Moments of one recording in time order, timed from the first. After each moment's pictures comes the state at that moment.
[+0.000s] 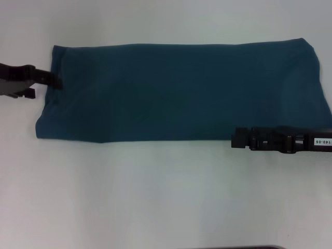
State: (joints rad) left arm -0.68 -1.97 -2.38 -0.79 -0.57 1.38 -2.66; right arm 0.44 2.04 -0.49 -0.48 -2.21 -1.78 1.76
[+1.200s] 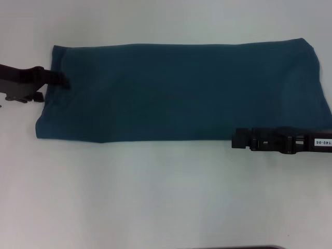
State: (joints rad) left arm -0.67 -2.00 -2.39 -0.73 -0.57 1.26 -2.74; right arm 0.44 2.04 -0.49 -0.48 -2.21 -1.78 1.76
